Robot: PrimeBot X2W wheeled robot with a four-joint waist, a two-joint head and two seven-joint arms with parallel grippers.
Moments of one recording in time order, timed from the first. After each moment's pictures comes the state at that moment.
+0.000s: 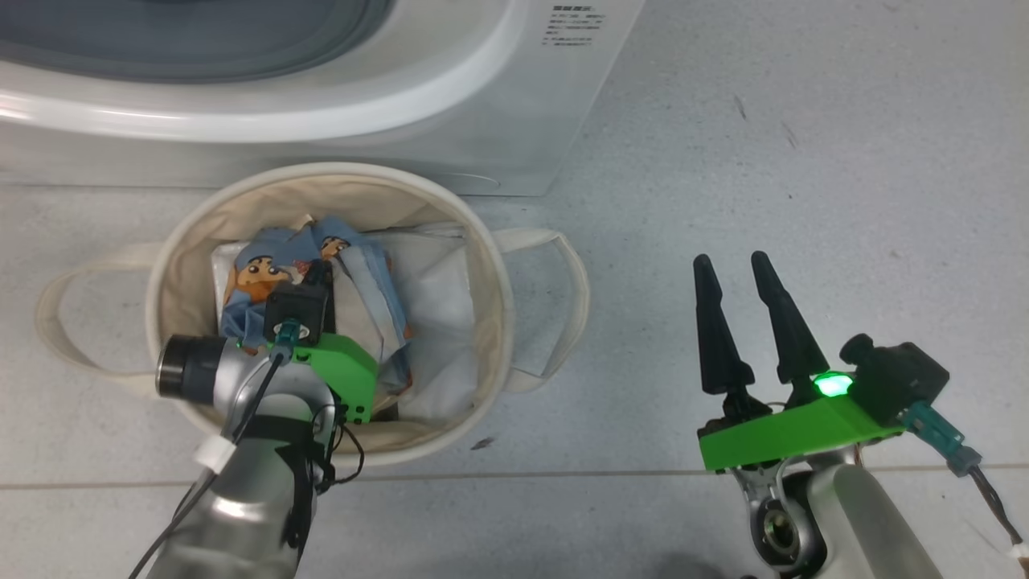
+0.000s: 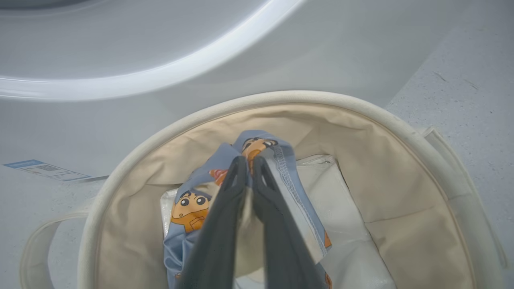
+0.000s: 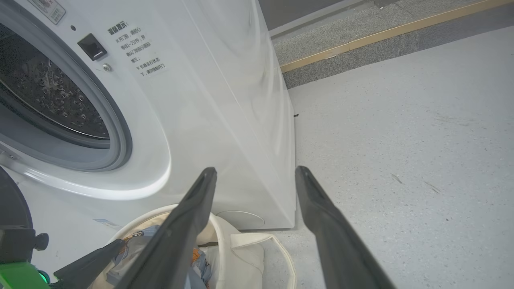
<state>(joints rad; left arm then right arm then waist) -0.76 0.04 -0.29 1.03 -0.07 0.17 -0.26 -0.24 -0.05 0.25 0.08 0.44 0.13 -0.25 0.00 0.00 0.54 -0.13</state>
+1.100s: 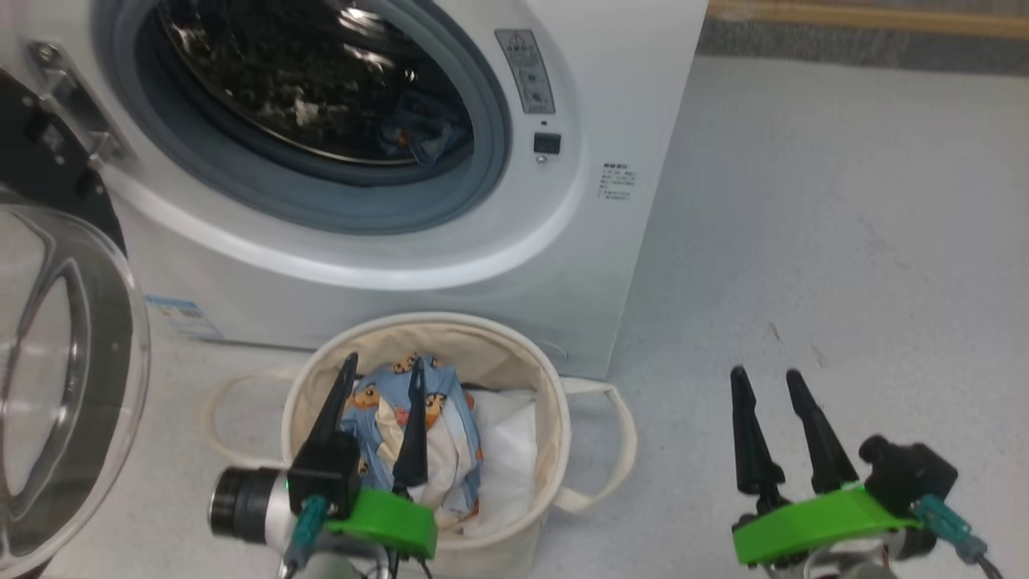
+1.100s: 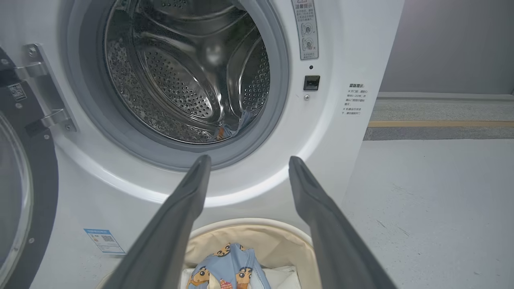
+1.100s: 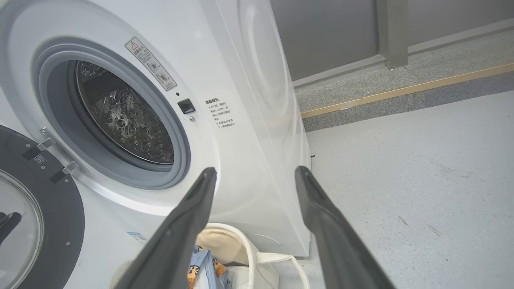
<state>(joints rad) -0.26 0.04 -0.32 0.33 -0.10 0.20 -0.26 -0.07 -0.05 0.17 0.13 0.40 0.13 -0.25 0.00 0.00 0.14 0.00</state>
